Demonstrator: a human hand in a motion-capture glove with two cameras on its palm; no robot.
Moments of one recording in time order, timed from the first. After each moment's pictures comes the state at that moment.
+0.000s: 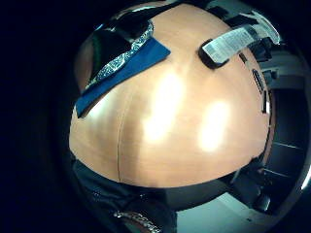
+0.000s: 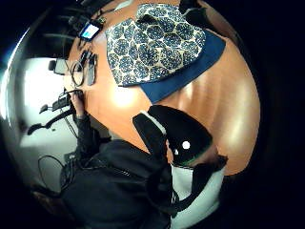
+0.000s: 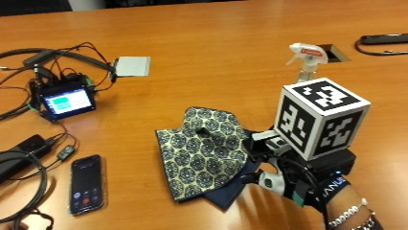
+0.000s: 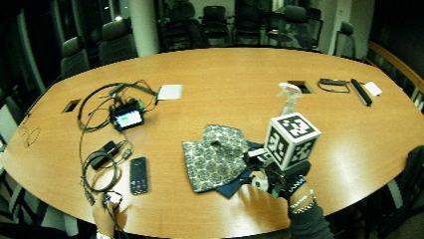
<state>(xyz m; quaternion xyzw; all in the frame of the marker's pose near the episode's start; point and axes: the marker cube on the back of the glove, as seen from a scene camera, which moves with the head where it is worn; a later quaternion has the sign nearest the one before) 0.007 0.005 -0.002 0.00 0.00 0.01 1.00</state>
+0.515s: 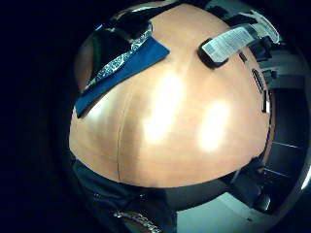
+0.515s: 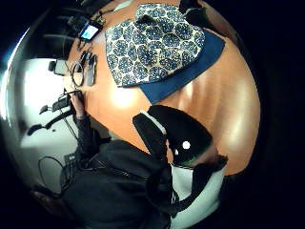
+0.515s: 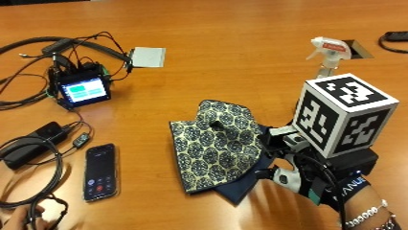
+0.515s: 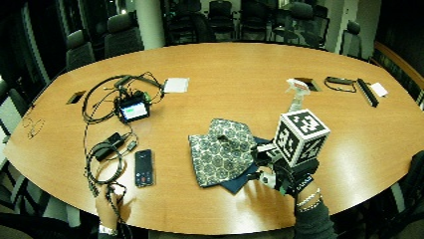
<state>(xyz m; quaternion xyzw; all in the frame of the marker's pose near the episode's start) 0.022 0.013 -0.011 0.01 0.00 0.03 1.00</state>
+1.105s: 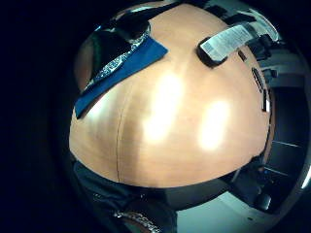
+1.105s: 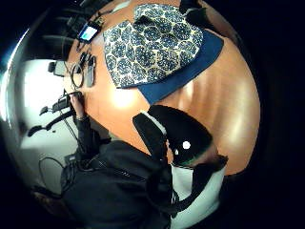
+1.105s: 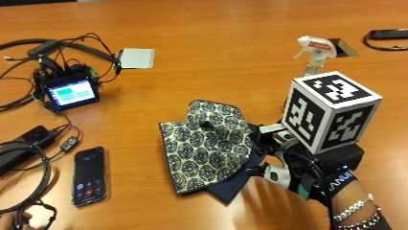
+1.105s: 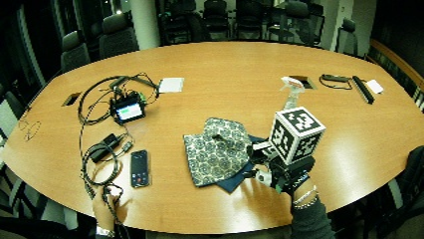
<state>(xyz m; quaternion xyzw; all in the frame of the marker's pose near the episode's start) 0.013 -0.001 -0.009 0.01 0.00 0.02 1.00</state>
